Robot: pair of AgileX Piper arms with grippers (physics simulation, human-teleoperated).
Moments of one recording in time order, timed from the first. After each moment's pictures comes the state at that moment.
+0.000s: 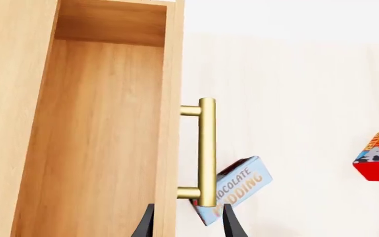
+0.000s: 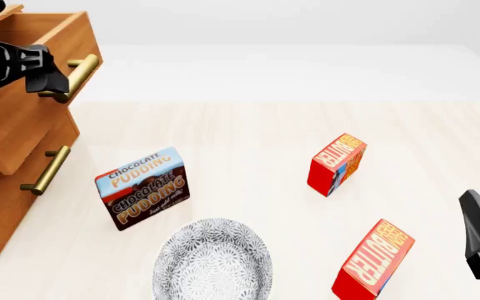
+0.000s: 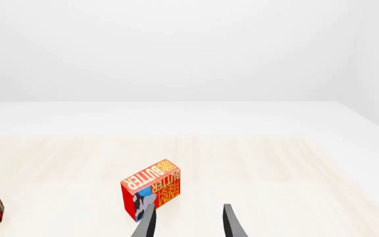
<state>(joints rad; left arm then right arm) -0.07 1.18 -1.19 0.90 -0.13 0.00 0.01 0.00 0.00 0.00</state>
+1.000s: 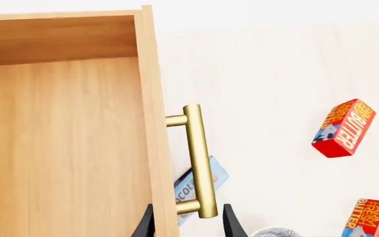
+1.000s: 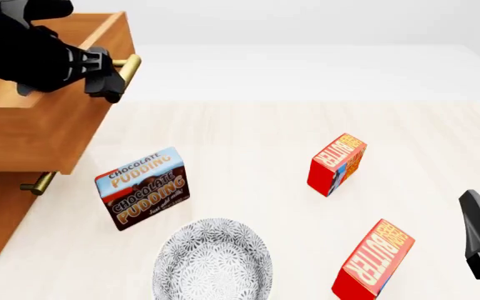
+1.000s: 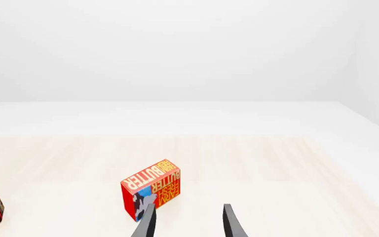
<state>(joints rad) -0.28 1.26 -1.23 0.85 -0.18 0.00 0.01 0.00 0.00 0.00</state>
